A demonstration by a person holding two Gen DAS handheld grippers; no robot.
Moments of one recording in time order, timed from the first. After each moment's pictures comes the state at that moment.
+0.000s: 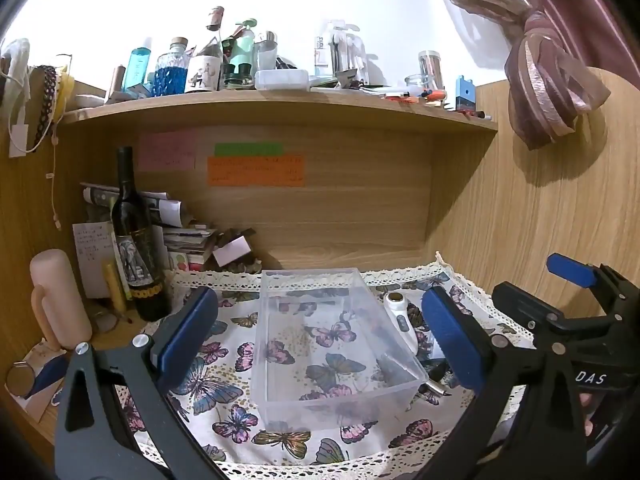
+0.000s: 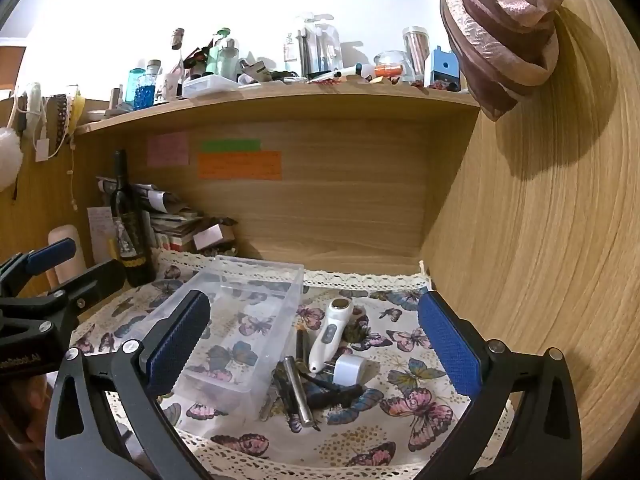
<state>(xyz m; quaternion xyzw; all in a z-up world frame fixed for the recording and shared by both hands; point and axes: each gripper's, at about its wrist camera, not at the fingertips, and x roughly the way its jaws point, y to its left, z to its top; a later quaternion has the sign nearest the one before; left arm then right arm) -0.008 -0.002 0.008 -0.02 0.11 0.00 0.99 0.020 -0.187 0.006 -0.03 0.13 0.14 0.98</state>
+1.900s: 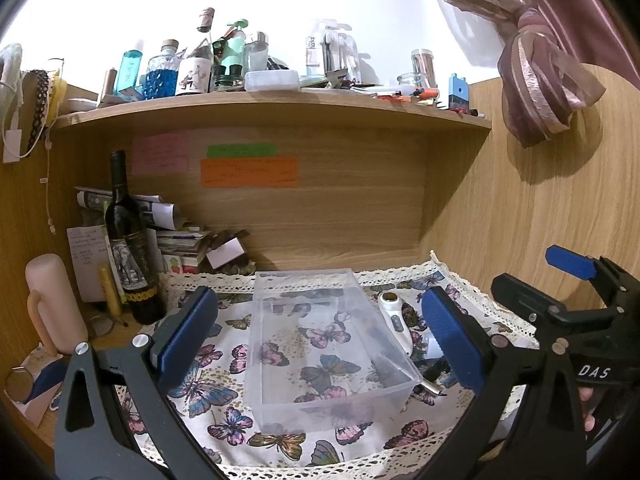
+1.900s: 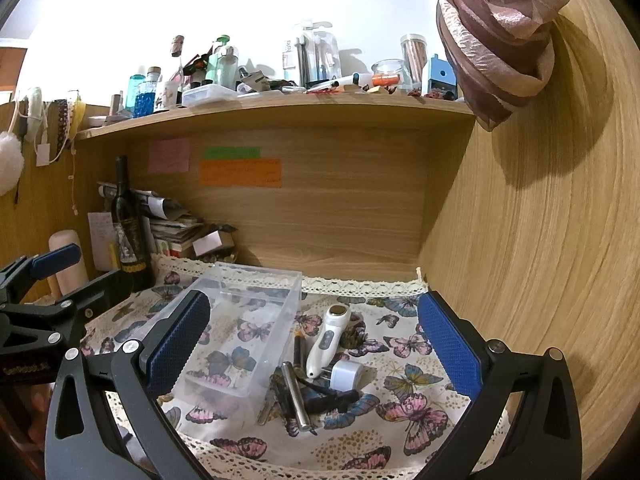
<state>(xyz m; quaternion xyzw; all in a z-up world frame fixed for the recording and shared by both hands) -0.006 -0.009 0.008 -0.01 0.11 -0.01 0.99 0.017 -0.188 0.009 -0.03 0.12 0.14 0.98</state>
